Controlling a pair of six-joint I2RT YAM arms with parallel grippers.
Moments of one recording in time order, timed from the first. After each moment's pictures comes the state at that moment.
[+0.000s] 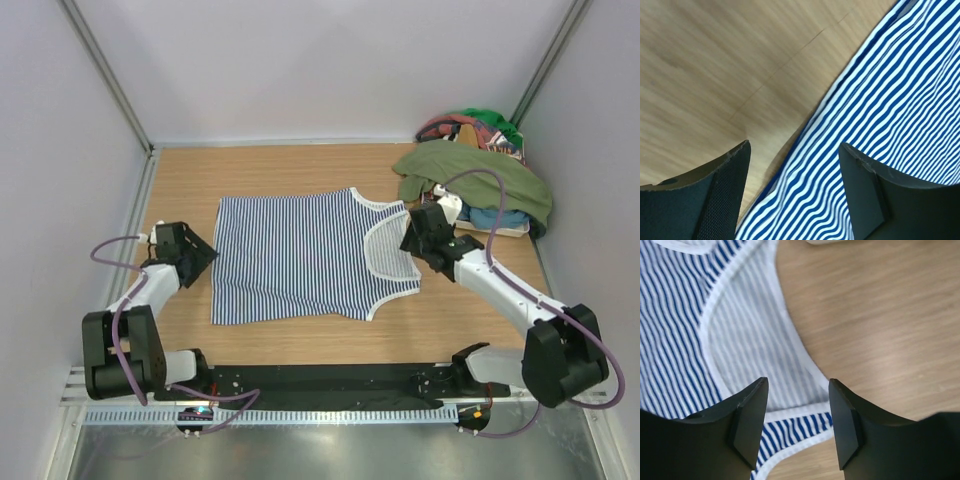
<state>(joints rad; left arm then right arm) 0.14 1.26 0.56 -0.20 -0.04 -0.71 0.40 1.21 0.75 -0.41 0.42 0.65</state>
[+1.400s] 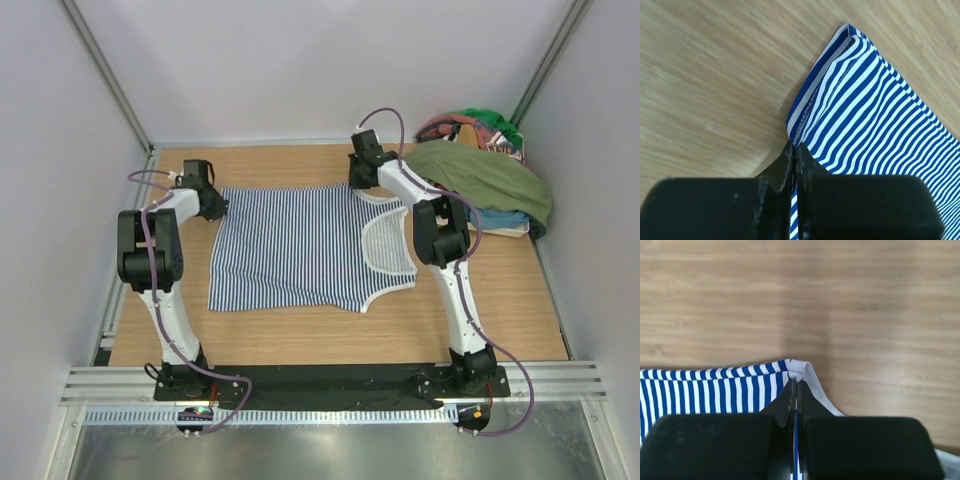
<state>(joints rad) 0.03 2.01 1.33 -0.26 -0.02 -0.66 0.38 2.46 2.09 -0.50 0.09 0.34</state>
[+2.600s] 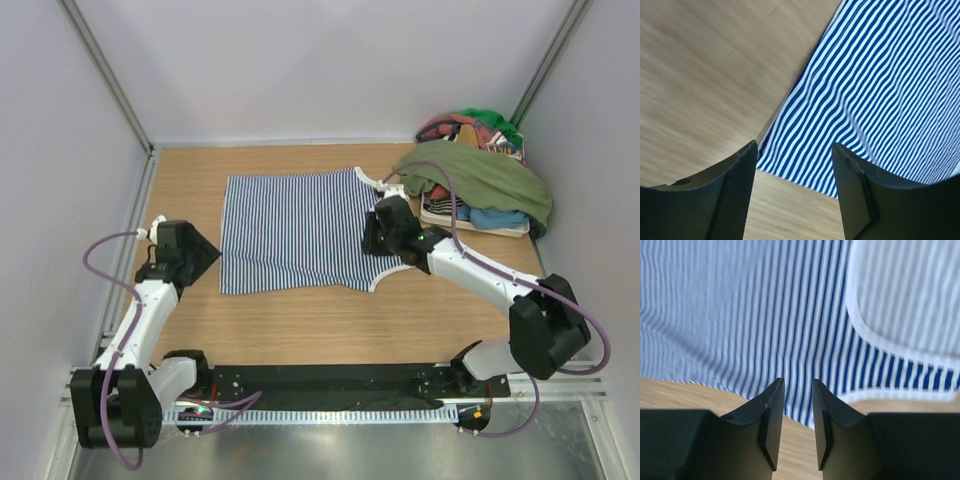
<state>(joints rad) 0.01 1.06 0.69 -0.44 -0.11 -0.76 0.58 1.43 0.97 -0.28 0.12 0.48</state>
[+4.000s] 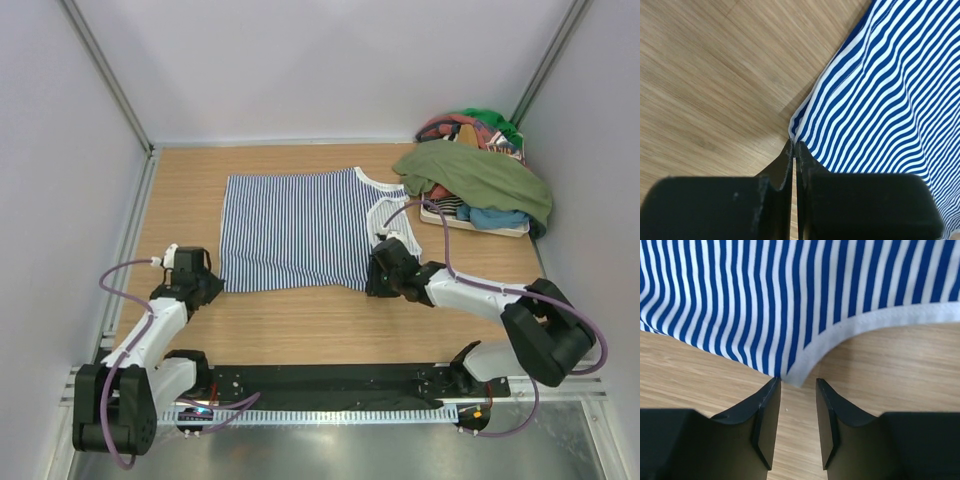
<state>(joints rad) -0.06 1.01 0.41 -0.33 -0.13 -0.87 0.67 1.34 0.59 -0.19 0.11 0.61</state>
